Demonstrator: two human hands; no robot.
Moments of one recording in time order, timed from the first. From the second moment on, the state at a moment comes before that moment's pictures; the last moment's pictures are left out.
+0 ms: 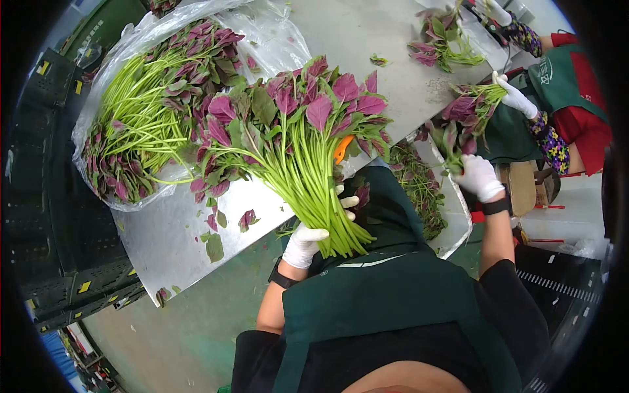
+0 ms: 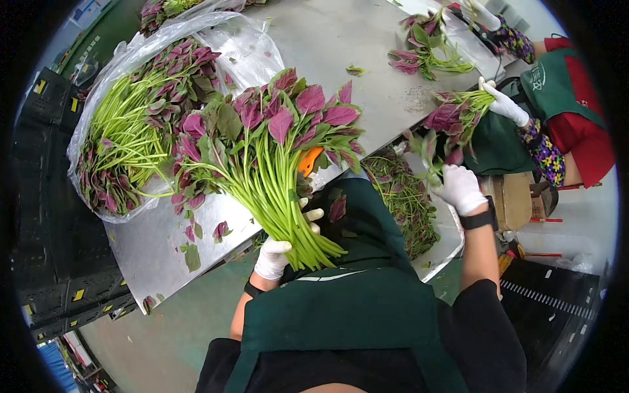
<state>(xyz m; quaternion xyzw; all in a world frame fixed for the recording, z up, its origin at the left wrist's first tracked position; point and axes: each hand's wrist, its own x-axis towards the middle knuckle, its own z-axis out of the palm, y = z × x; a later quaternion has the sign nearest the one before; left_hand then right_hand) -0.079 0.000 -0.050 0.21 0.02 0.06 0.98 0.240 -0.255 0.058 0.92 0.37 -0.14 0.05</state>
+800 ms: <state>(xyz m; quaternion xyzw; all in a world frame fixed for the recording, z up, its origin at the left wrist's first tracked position) -0.100 -0.013 -0.055 0.30 0.24 0.09 0.92 0.066 -0.079 0.046 0.71 0.66 -0.10 -0.22</state>
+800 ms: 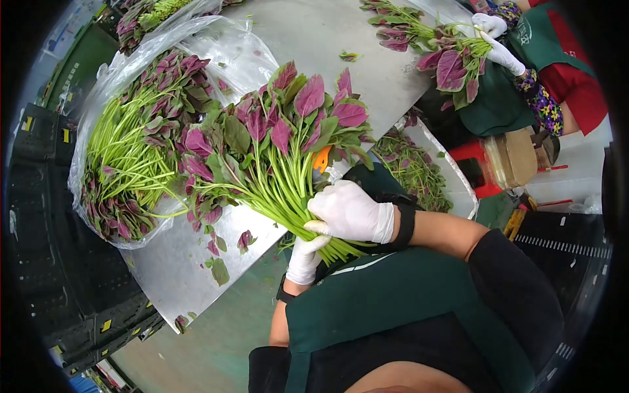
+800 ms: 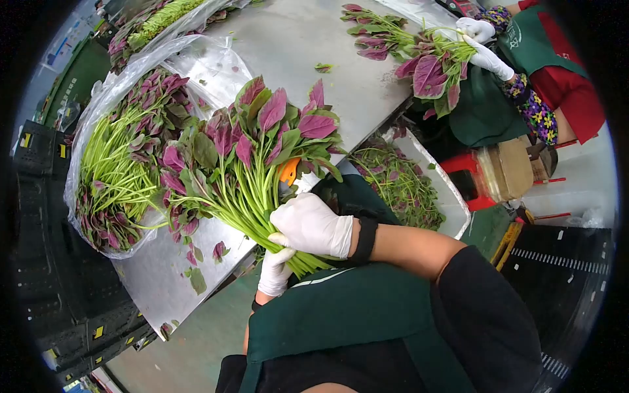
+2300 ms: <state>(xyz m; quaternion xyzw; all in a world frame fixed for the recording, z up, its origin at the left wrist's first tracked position) -0.081 -0.010 -0.039 0.32 0.14 0.10 0.93 0.118 0.029 0.094 0.65 0.62 0.19 -0.39</state>
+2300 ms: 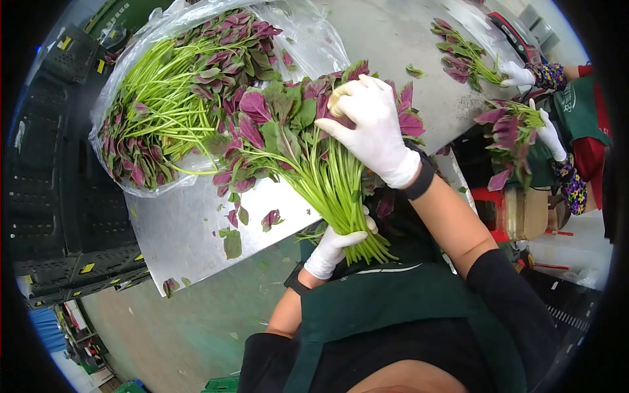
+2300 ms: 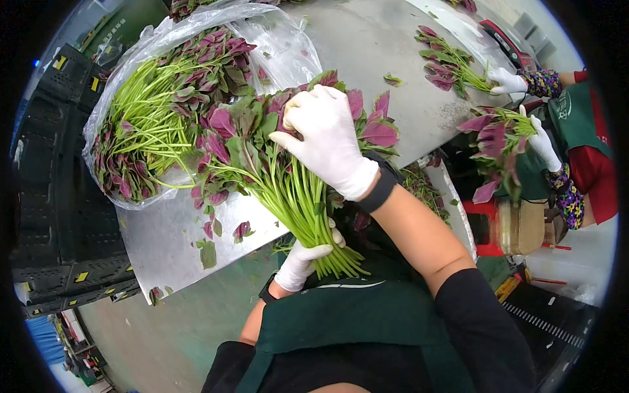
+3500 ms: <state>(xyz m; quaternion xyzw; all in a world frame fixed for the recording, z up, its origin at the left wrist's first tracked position) -0.075 -0.017 -0.030 0.35 0.19 0.13 0.91 0.082 0.020 0.093 0.68 0.67 -0.09 -0.28</state>
